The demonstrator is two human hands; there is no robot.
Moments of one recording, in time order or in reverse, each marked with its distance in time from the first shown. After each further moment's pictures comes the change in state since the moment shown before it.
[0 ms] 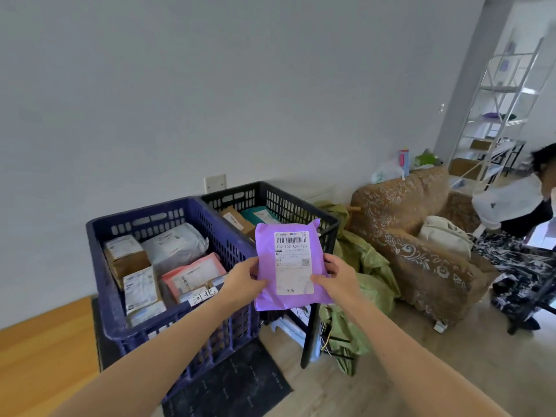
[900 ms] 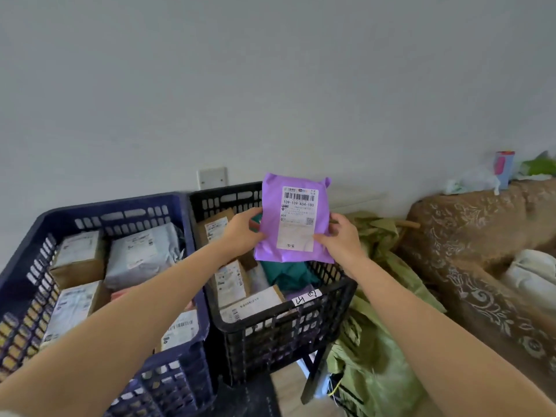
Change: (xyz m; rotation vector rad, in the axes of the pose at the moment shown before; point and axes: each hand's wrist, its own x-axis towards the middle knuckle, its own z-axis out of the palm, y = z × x) left_hand 0.289 0.025 0.020 0.034 0.213 -0.115; right_hand 0.338 -0.004 -0.017 -0.037 -0.187 -0.135
